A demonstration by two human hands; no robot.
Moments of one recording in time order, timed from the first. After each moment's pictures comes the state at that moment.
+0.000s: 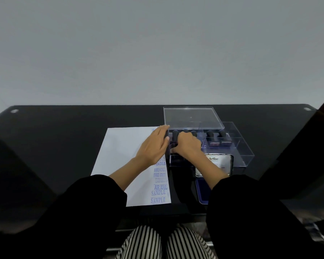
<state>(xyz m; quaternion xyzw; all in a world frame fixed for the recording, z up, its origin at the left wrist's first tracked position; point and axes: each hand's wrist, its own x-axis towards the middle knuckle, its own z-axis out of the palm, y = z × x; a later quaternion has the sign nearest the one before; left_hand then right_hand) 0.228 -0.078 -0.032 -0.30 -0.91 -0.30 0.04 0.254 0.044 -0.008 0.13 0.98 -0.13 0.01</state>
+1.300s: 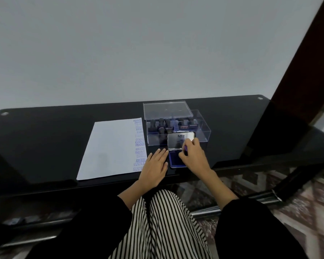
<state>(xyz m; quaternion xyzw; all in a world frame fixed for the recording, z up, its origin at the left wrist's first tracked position) 0.363 -0.053 -0.087 -0.34 -0.92 -0.19 -0.01 0.411 0.095 -0.042 0.13 0.95 -0.24 -0.16</state>
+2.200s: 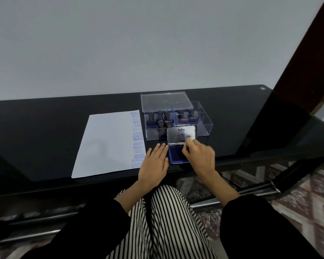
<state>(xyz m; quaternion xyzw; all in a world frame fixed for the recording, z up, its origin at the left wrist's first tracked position) 0.365 -0.050 -0.096 -0.33 -0.93 -0.14 0.04 0.410 0.103 -0.064 0.12 0.93 0.06 -0.33</state>
